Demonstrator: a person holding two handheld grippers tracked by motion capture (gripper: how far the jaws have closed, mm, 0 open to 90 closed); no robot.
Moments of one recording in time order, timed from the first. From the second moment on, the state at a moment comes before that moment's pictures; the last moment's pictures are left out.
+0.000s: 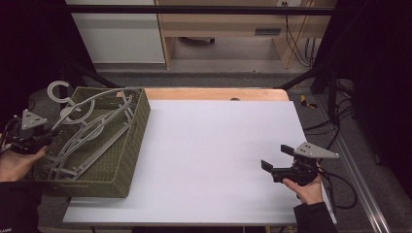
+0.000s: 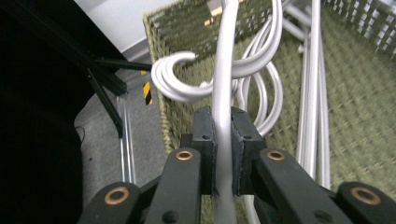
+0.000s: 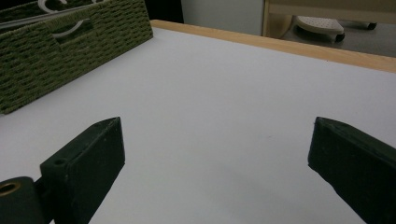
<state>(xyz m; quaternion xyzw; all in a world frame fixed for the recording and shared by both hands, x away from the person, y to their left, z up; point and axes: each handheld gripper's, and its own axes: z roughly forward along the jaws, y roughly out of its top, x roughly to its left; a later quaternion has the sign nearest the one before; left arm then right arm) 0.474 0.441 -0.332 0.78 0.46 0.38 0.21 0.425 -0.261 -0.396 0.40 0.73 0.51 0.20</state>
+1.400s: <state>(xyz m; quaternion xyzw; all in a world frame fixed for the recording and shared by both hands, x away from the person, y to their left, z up) 0.455 0.392 -0.346 0.75 0.48 0.30 0.34 0.423 -0.263 -0.395 0.40 0.73 0.52 0.21</state>
